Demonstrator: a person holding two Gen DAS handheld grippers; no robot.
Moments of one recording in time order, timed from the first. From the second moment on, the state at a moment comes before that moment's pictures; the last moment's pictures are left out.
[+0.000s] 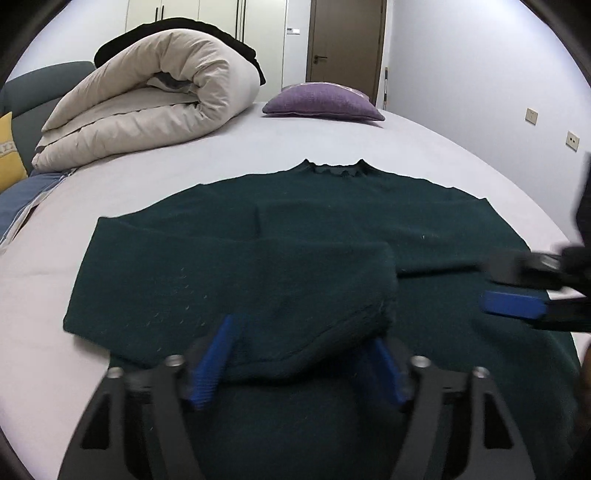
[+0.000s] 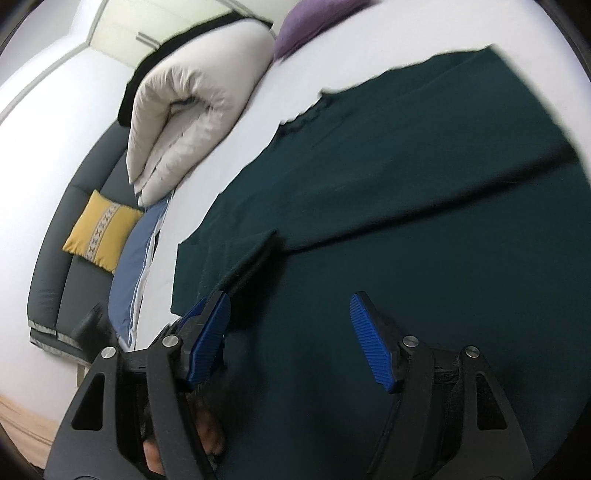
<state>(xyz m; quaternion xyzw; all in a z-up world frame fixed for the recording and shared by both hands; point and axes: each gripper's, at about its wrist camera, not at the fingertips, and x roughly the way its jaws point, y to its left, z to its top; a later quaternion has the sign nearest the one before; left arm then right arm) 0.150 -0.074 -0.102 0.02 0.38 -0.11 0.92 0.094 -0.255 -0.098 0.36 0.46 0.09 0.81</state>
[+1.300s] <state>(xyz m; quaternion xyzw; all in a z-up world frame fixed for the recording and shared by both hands) 0.235 0.085 -0.100 -0.15 0.41 -0.03 0.90 0.212 -0.276 -0.105 0.16 0.50 0.03 0.85</state>
